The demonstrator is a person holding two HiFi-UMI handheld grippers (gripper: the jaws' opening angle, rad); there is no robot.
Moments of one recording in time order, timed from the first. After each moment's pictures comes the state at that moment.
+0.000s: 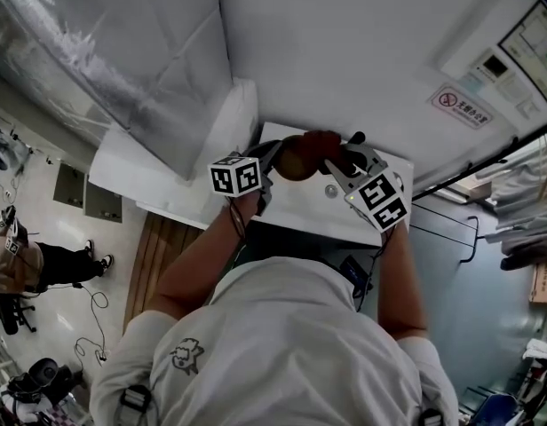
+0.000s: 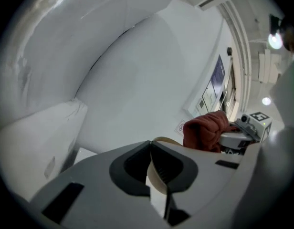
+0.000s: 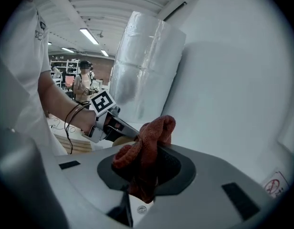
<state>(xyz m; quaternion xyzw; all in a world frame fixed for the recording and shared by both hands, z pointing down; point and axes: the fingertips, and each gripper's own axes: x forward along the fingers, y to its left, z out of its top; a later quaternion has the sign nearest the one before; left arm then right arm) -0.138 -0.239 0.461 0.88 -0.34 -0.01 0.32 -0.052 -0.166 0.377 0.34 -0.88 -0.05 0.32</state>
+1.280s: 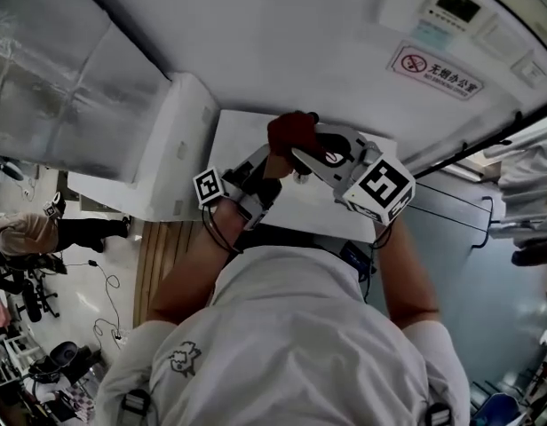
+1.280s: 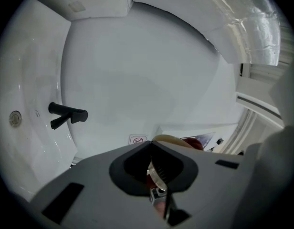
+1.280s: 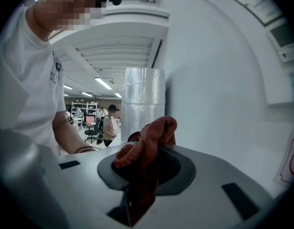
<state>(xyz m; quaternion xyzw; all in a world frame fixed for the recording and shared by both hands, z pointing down) 0.051 -0.206 0.451 0.68 -0.11 -0.35 0.63 0.089 -0.166 0.333 0.21 -0.97 -0.02 0.10</state>
